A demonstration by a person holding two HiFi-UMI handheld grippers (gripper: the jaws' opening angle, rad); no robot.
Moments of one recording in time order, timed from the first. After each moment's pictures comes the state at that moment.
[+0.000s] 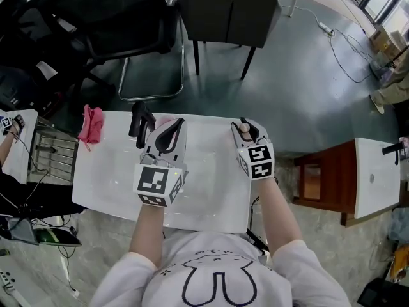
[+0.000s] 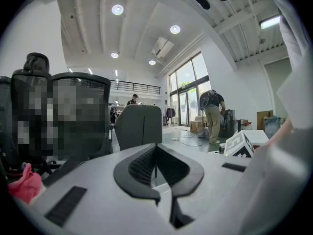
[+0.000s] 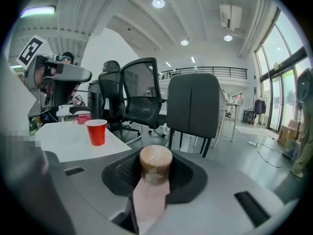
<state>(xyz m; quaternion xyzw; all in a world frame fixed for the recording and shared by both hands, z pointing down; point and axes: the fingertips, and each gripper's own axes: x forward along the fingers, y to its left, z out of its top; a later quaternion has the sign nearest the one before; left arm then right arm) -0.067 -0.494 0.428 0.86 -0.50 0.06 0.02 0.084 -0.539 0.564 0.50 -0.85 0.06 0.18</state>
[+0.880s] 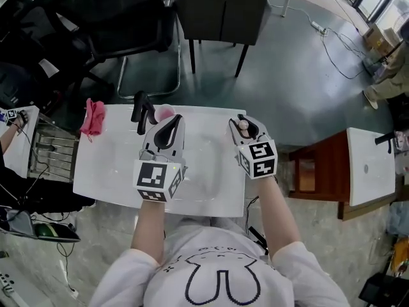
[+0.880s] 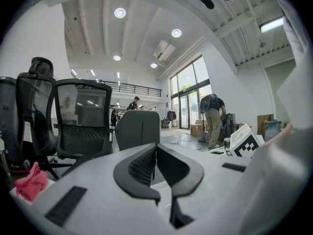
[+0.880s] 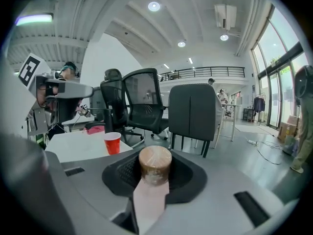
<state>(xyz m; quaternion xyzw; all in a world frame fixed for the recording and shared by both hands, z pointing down) -0.066 -0.451 0.403 0.86 -0.51 0.04 0.02 0.084 -0.486 0.509 0.50 -0.85 0.08 0.16</state>
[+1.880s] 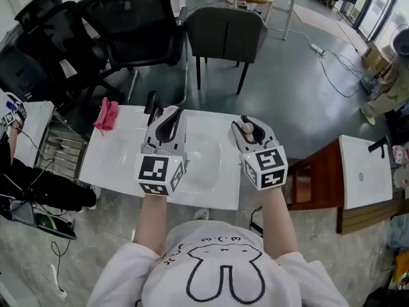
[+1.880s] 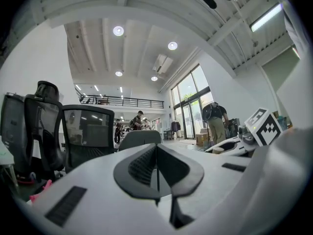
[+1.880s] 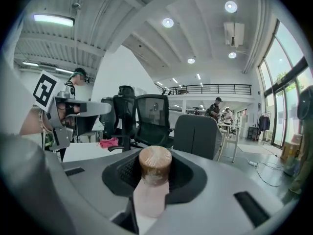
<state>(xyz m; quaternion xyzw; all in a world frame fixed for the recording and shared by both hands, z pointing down) -0.065 -0.383 0.319 0.85 -0.53 -0.01 -0.04 0.079 -0.394 0.380 0.48 -0.87 -0.01 0.12</state>
